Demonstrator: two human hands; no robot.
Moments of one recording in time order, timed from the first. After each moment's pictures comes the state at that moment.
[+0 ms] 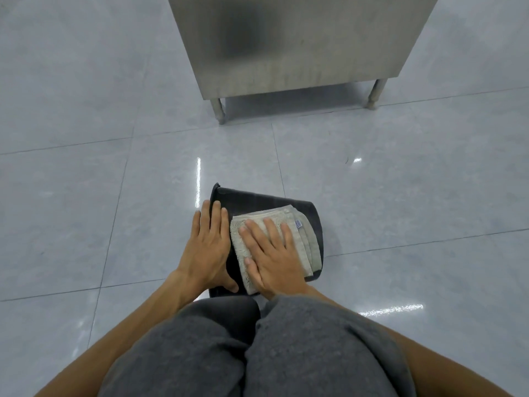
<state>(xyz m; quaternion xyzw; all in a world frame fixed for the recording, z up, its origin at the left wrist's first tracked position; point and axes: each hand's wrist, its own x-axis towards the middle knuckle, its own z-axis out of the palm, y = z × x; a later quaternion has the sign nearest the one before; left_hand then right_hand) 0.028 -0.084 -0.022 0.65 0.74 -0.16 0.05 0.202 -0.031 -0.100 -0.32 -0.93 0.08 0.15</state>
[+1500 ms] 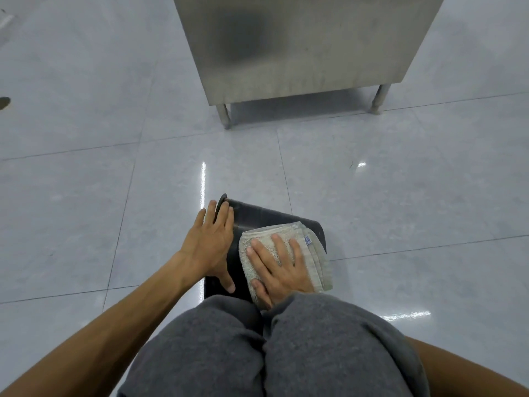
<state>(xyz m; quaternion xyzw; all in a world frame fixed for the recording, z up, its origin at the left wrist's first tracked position) 0.020 -0.064 0.015 0.65 0.70 -0.27 0.08 0.223 -0.045 -0.117 -0.26 -0.95 -0.05 0.17</state>
